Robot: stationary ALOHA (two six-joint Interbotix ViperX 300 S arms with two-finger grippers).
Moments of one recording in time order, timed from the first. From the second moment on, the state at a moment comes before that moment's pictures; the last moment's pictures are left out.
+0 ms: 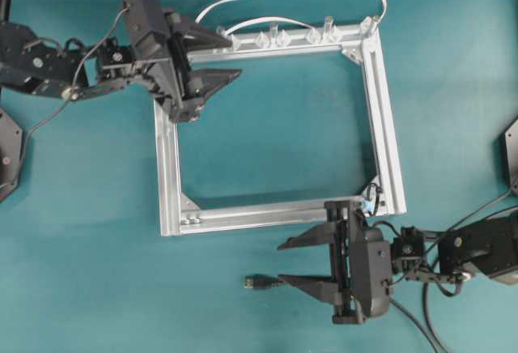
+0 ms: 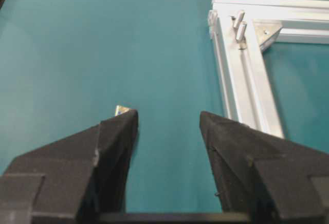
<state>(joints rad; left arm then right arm) 0.27 -0.02 0.91 -0.06 -0.56 -0.07 0.52 0.21 0.75 0.73 -0.77 -0.31</state>
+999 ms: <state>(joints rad) 0.26 -0.04 0.92 -0.06 -0.56 -0.09 0.57 0.40 0.69 0.74 -0.79 -0.23</state>
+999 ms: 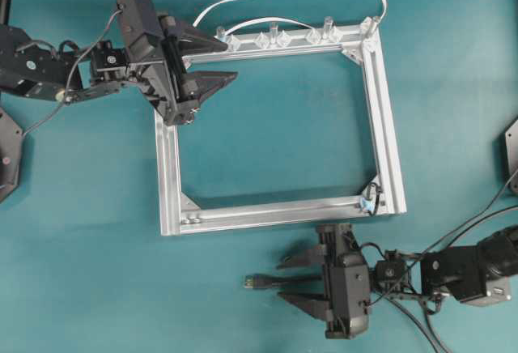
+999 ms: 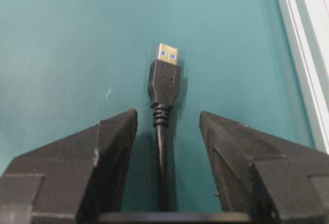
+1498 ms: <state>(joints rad) 0.24 -0.03 0.92 -0.06 -0.56 -0.09 0.58 0.44 0.67 0.74 -0.81 -0.23</state>
